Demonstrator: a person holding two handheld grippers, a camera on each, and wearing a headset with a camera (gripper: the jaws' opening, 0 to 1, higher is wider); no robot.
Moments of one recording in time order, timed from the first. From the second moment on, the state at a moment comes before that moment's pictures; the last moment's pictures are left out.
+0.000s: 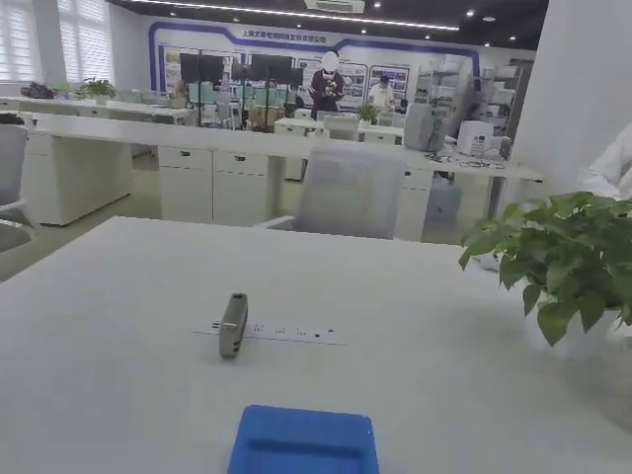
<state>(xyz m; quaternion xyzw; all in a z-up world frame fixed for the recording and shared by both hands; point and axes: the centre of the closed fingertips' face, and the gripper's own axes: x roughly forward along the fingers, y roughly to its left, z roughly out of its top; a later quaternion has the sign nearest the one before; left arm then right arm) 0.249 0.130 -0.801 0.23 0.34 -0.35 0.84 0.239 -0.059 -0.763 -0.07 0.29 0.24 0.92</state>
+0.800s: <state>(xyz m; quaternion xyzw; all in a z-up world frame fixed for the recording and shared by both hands) 0.264 0.113 -0.861 0.29 0.39 -0.45 0.75 0.240 -0.066 -0.770 -0.08 0.31 0.22 0.92</state>
